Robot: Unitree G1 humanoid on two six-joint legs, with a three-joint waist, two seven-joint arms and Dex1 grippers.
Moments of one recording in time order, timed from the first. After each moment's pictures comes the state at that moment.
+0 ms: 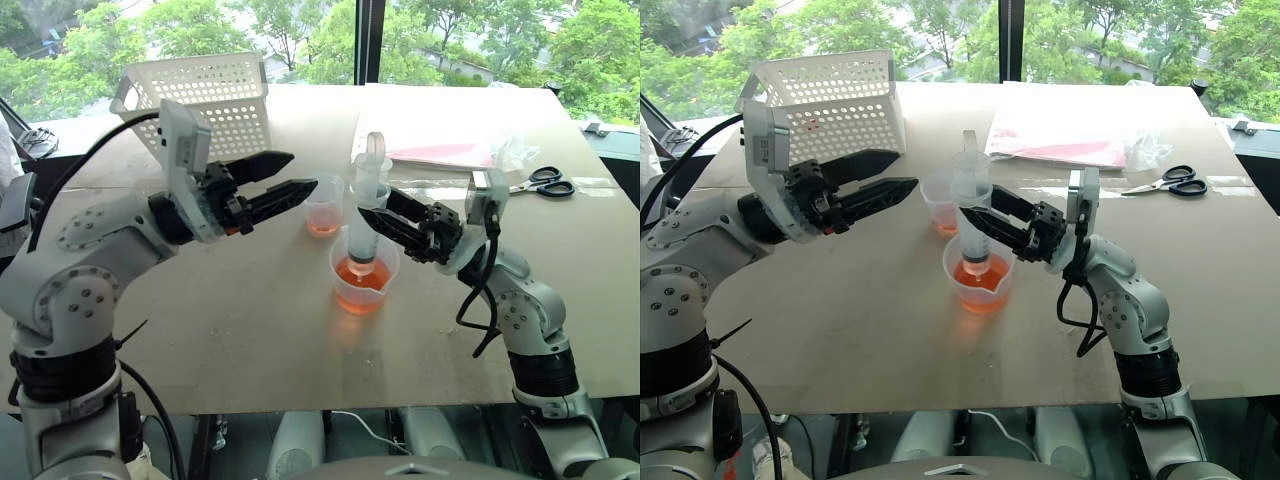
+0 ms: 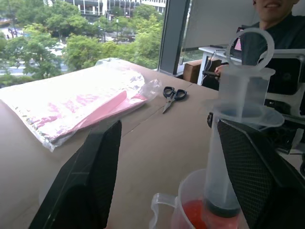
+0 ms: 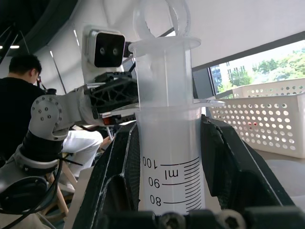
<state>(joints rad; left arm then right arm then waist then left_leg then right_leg) -0.45 0.75 0.32 -0.47 -0.99 0.91 -0.63 -0.40 -0.21 0.05 -0.26 0.75 0.40 0.85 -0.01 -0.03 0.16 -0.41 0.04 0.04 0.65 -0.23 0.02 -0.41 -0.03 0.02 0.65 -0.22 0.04</state>
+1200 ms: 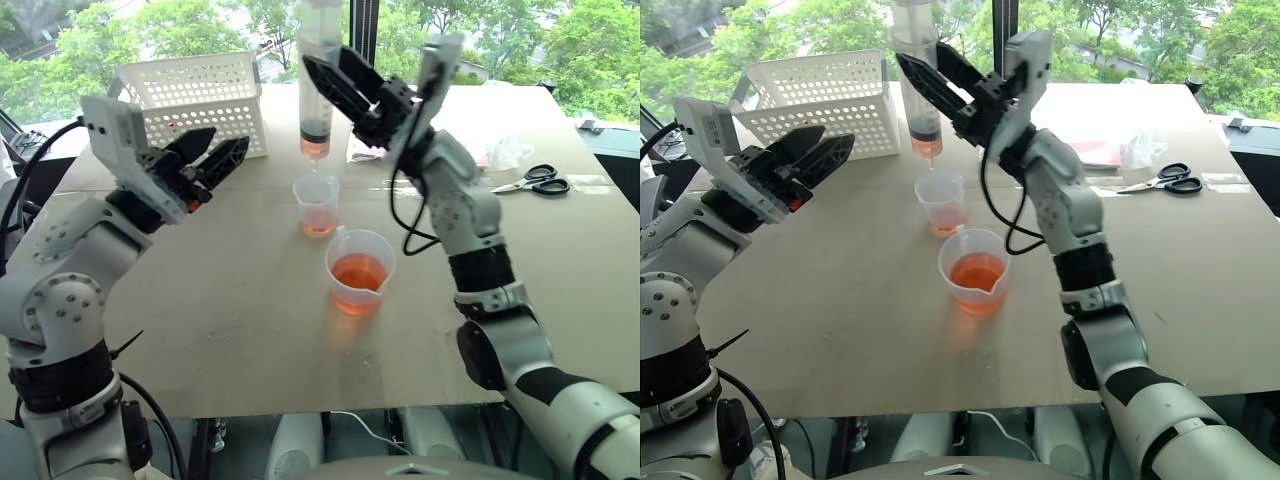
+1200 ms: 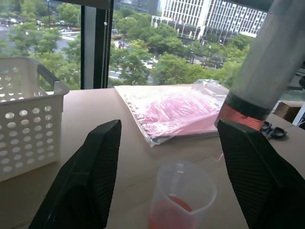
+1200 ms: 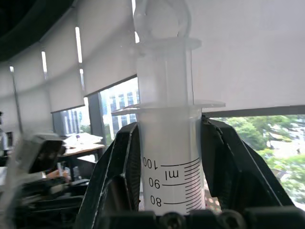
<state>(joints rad) -0.42 0.70 0.45 -0.38 -0.92 0.81 -0.34 -1.03 0.05 0.02 0.43 0.47 0.05 0.63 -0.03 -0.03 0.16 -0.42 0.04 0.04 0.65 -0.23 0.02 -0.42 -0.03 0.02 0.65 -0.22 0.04</state>
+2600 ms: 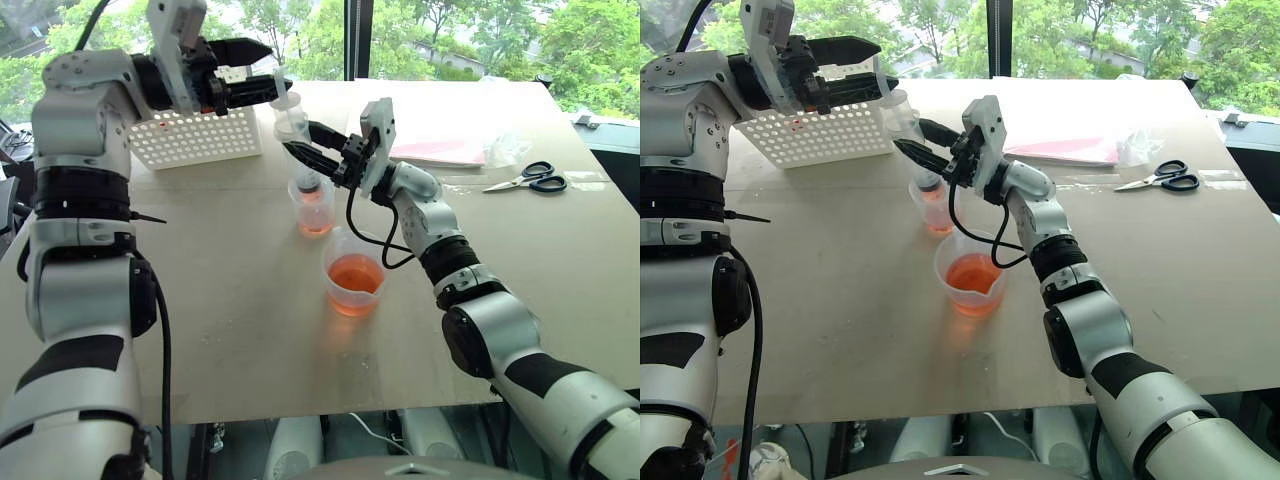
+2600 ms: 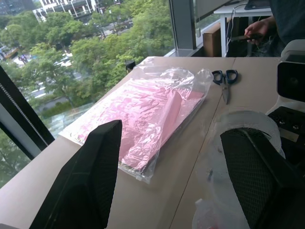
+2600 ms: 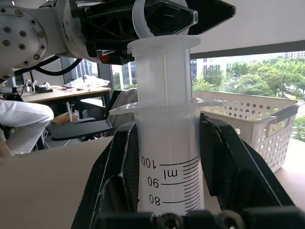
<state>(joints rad) -1.23 0.76 -0.01 0.62 -0.34 0.31 -1.24 -1.11 0.07 -0.01 0.87 0.31 -0.19 0.95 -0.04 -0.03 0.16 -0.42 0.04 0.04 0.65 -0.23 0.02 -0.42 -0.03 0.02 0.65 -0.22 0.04</state>
